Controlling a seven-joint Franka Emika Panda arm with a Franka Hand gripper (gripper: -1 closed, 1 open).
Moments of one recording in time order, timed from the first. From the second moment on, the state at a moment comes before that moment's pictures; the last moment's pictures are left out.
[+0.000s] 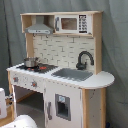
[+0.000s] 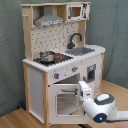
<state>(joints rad) -0.64 -1.50 1.76 -2.10 -0.20 2.29 1.12</state>
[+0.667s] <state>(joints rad) -0.61 -1.49 1.79 -2.10 -0.20 2.23 1.14</state>
